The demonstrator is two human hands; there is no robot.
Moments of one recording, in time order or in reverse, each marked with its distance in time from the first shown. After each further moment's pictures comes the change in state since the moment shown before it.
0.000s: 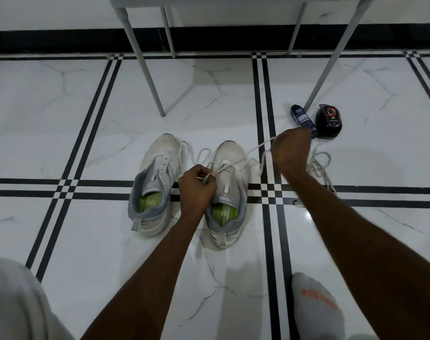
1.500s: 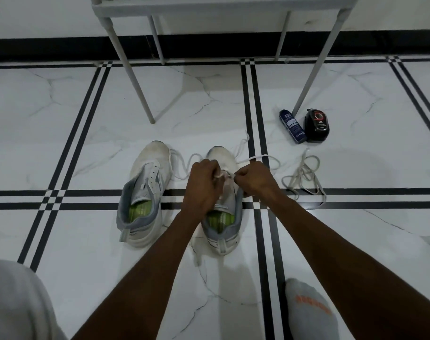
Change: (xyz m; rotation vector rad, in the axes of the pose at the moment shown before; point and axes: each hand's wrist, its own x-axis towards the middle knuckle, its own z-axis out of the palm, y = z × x) left_hand 0.012 0.026 0.021 0.221 -0.195 0.358; right_hand -0.053 -0.010 0.006 0.011 -0.616 0.023
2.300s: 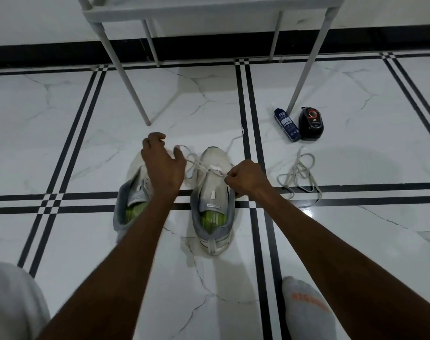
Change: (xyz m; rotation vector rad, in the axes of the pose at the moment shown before) left_hand 0.035 -0.018 -0.050 0.064 0.486 -0.187; right_hand 0.007 0.003 0.005 -0.039 -0.032 -0.009
